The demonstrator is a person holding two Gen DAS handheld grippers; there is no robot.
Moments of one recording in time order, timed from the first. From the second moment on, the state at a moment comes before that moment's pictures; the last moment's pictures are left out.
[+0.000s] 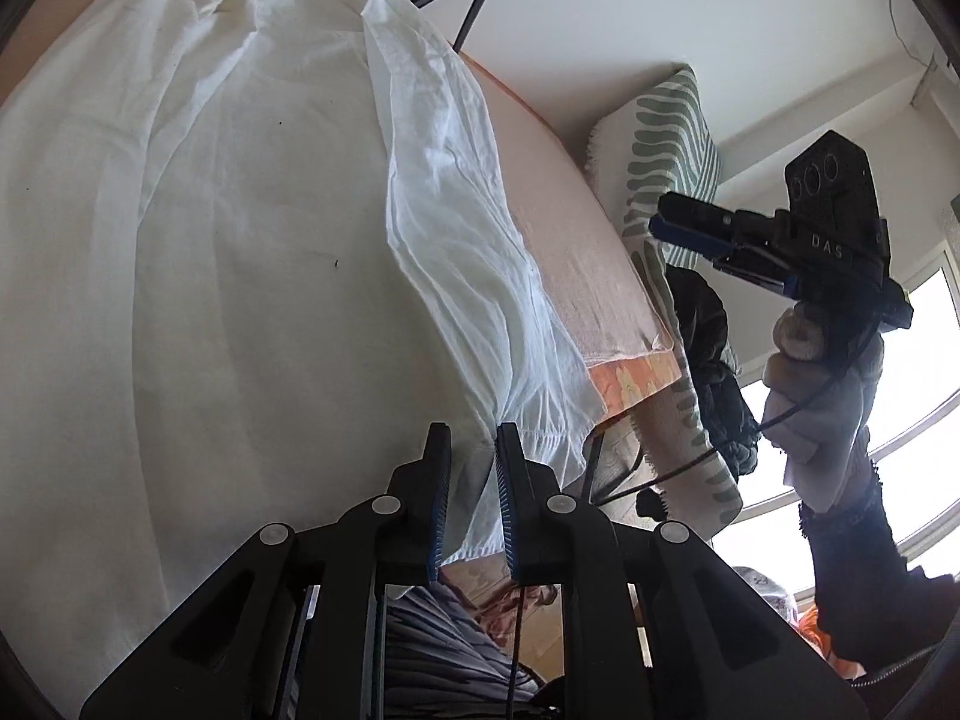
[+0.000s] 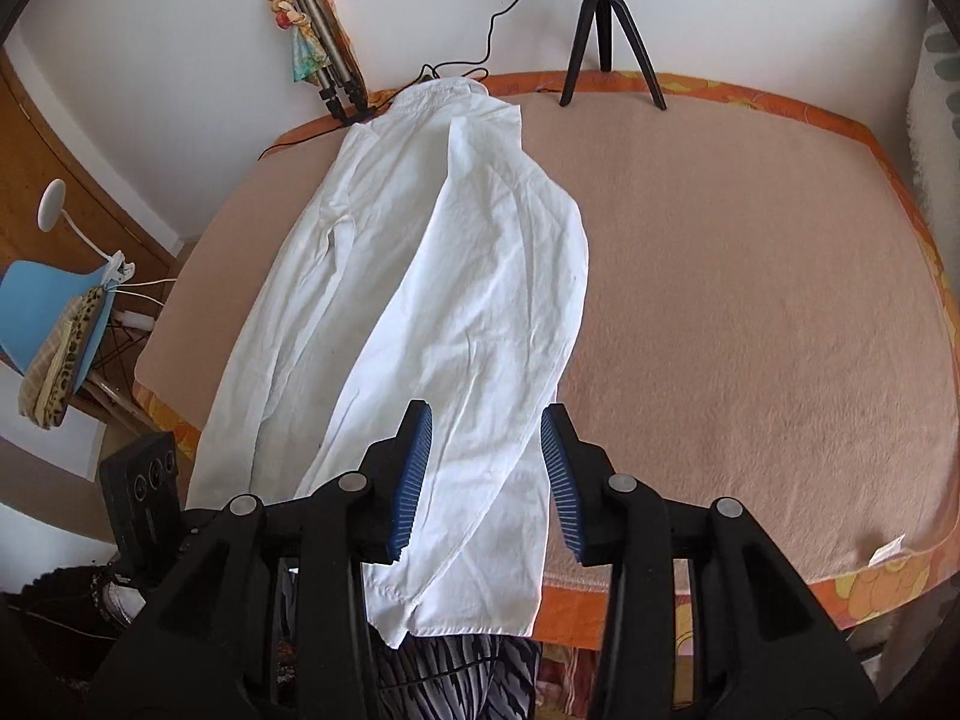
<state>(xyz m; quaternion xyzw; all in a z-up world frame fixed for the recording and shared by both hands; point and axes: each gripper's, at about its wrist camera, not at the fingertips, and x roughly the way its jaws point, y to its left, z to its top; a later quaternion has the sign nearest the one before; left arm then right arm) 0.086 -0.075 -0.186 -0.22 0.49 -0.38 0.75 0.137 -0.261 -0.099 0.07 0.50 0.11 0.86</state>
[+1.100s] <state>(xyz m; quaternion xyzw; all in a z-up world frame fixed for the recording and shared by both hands) 0.082 -0.067 -0.200 -0.33 0.51 -0.41 0.68 0.103 -0.260 -0.192 0.20 0.53 0.14 0.81</state>
